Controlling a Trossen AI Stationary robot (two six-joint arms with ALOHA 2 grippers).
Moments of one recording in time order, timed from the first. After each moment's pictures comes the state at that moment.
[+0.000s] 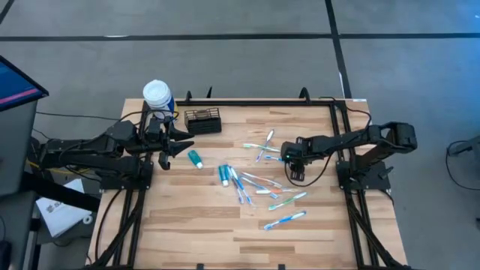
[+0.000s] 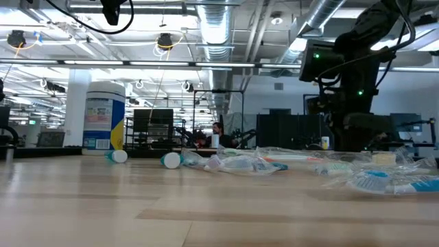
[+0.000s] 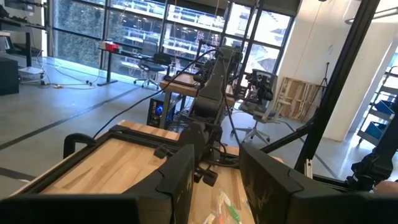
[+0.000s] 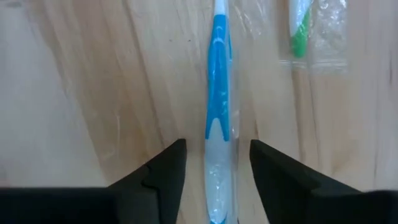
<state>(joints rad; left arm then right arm) 0.04 0.58 0.58 0.08 -0.08 -0.22 -0.14 1.48 0.66 -0.55 0.17 0.03</state>
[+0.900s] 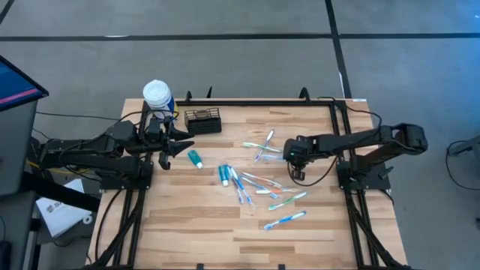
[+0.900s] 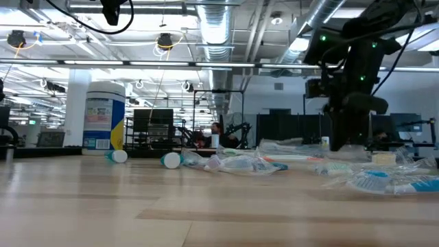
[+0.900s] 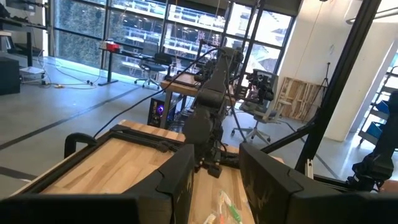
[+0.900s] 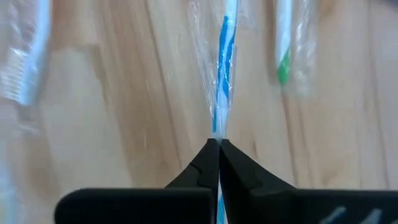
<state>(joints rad) 0.04 0.58 0.58 0.07 -0.09 -0.22 -0.12 1.35 0.65 -0.54 0.12 0.03</state>
